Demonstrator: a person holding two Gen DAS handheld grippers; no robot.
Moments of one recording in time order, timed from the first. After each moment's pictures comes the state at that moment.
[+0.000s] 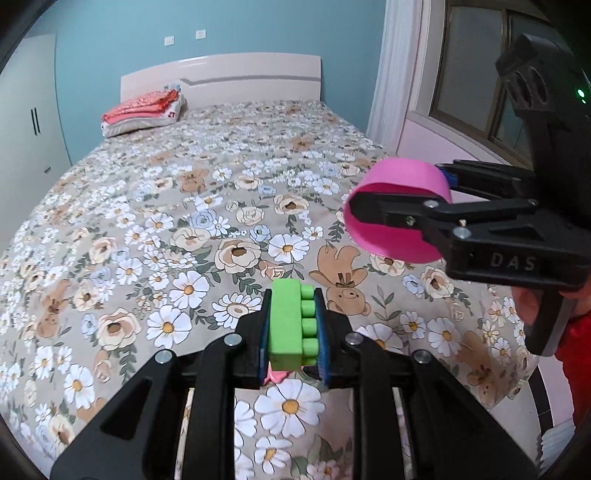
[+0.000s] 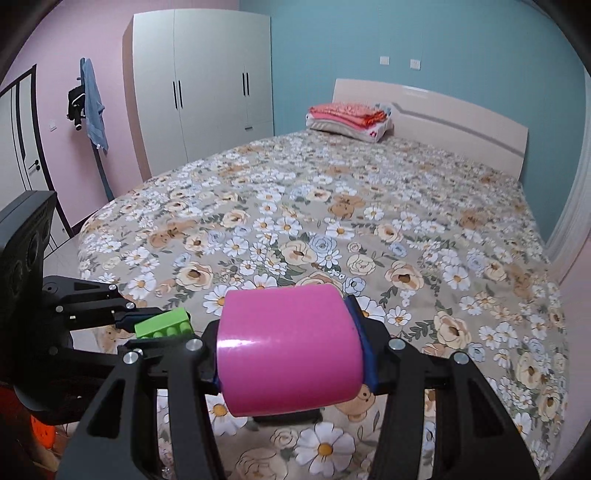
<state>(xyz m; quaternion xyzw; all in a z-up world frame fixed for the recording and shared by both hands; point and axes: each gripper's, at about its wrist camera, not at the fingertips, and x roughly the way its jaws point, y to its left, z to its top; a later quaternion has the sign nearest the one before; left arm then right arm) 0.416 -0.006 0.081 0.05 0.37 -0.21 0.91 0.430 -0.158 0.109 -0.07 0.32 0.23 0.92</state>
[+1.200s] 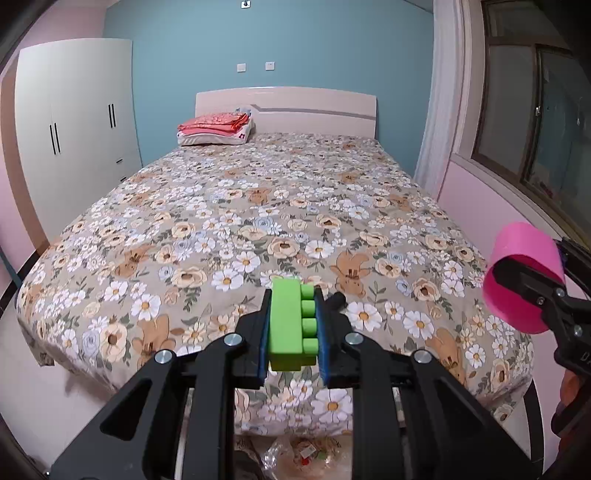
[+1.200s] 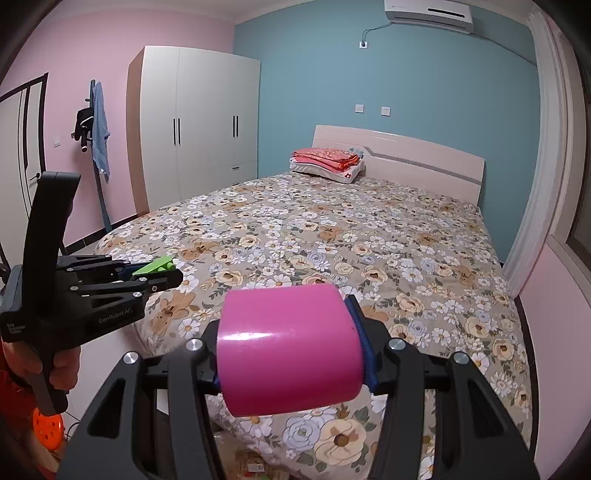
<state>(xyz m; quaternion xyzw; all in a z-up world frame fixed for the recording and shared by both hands) 0.219 0.018 0.156 0.01 0.32 -0.08 0.94 0.190 -0.183 0.172 -0.06 0.24 0.19 0.95</state>
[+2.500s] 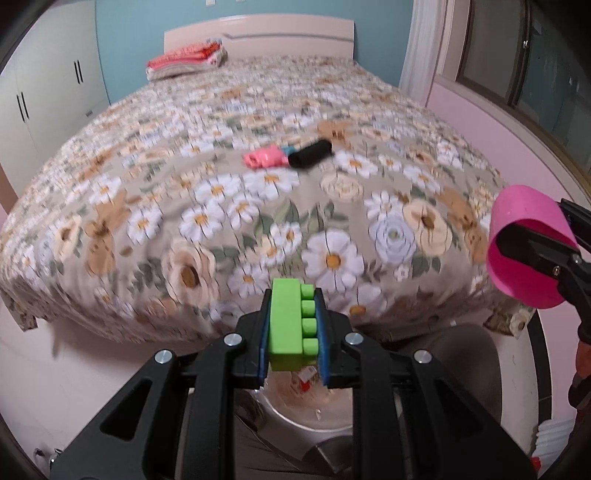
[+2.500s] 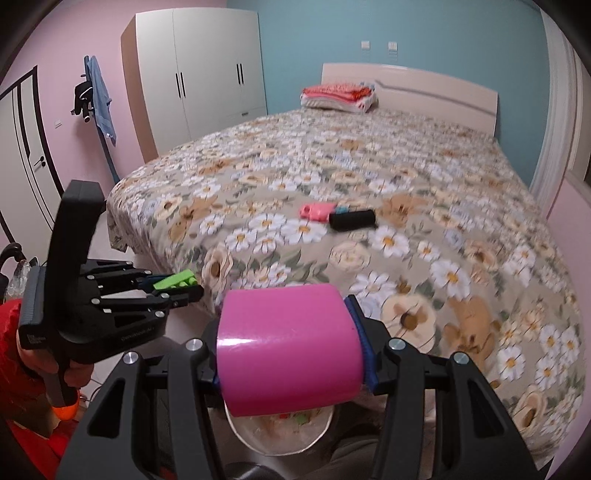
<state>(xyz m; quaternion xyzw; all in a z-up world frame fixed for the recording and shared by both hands) 0.161 0.015 -0.033 0.04 0.45 -0.12 0.89 0.134 -0.169 0.018 -0.04 0.35 0.21 0.91</state>
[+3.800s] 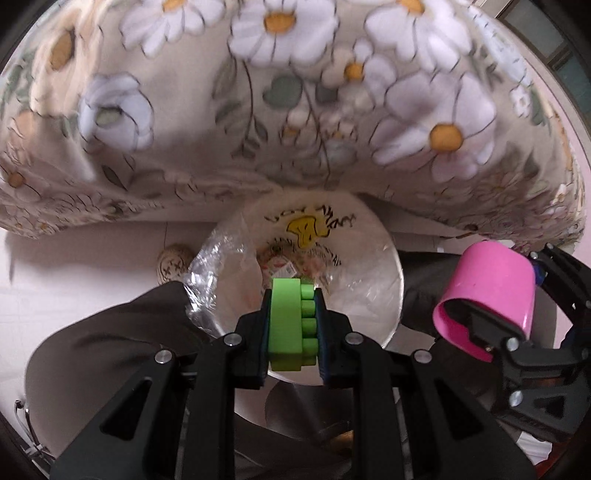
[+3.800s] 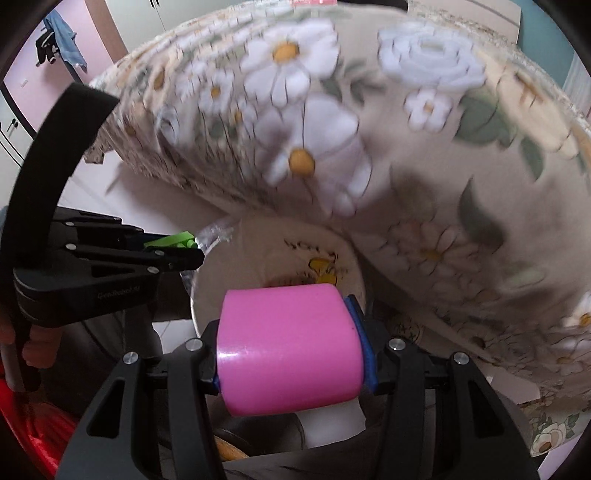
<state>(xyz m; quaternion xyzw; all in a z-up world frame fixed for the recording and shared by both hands) 0.185 0.001 -0.246 0.00 0.64 -0.13 0.76 0.148 -0.151 -0.206 -0.06 0.55 0.19 0.81</state>
